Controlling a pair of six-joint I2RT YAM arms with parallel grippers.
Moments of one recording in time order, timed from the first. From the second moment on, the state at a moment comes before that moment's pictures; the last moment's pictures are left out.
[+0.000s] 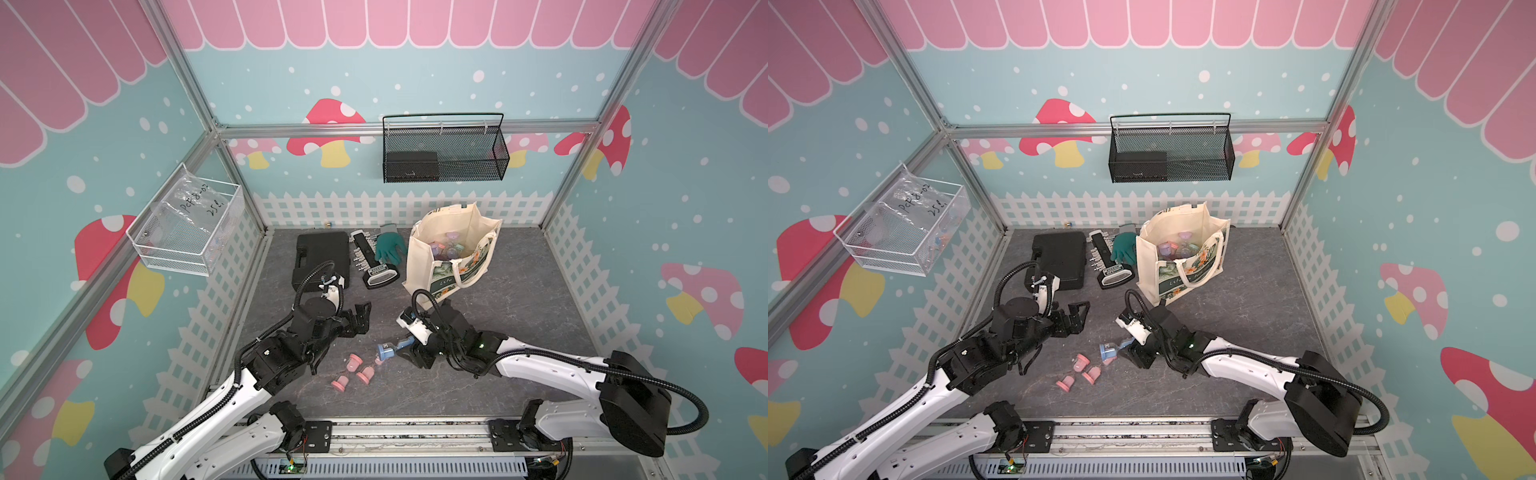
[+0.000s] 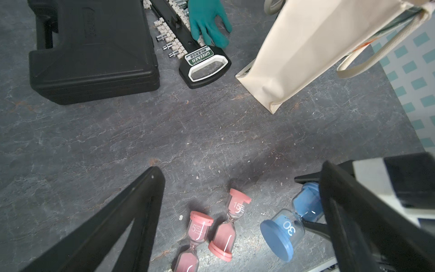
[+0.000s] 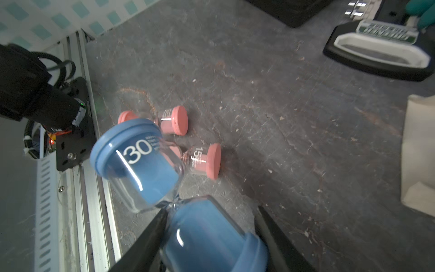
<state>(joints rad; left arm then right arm) -0.71 0.82 0.83 -0.51 -0.27 -0.54 0.90 1.29 0.73 -0.09 -0.25 0.05</state>
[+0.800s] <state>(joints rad) -0.71 1.02 1.01 -0.36 -0.16 -0.43 0.61 1.30 1.24 -0.36 -0.15 0.05</state>
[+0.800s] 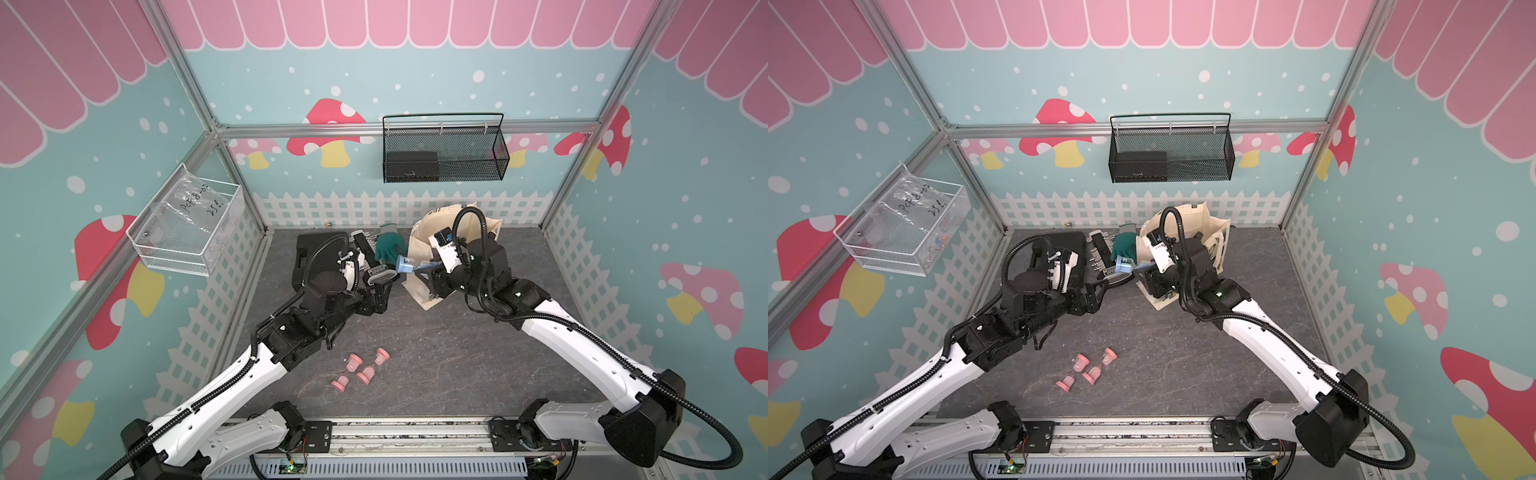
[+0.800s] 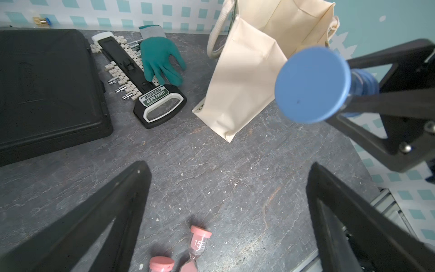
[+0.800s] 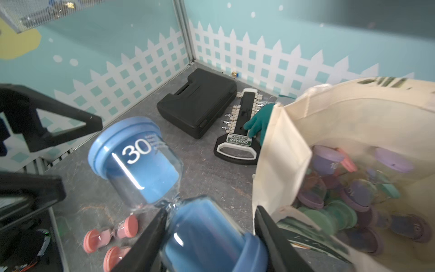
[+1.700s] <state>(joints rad) -0.71 1.23 1.09 -0.23 -0.01 -0.42 0.36 1.72 1.58 -0.47 0.03 -0.02</state>
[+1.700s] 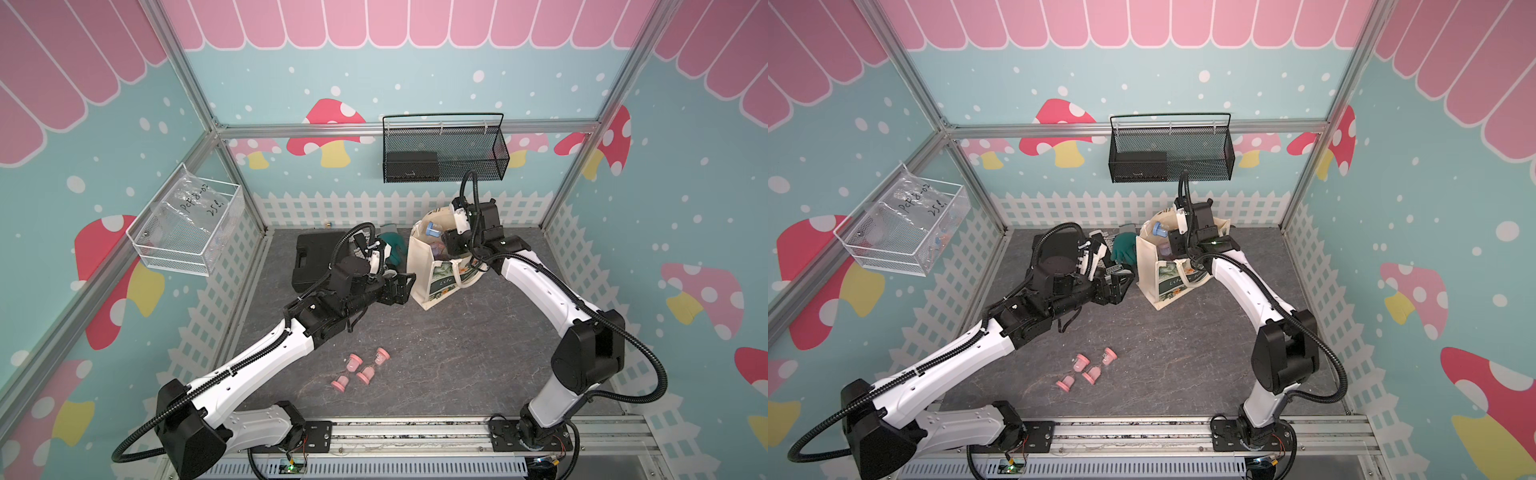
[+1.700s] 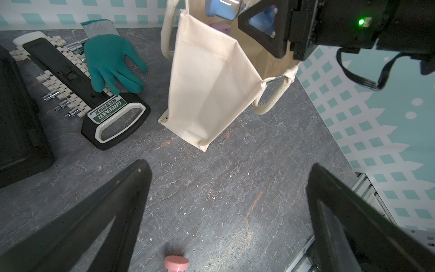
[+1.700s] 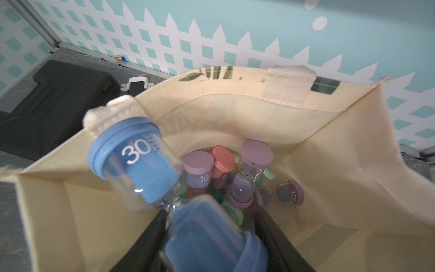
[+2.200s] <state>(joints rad) -0.71 1.25 1.09 -0.21 0.00 -0.42 0.36 1.88 1.64 -0.48 0.12 -0.05</state>
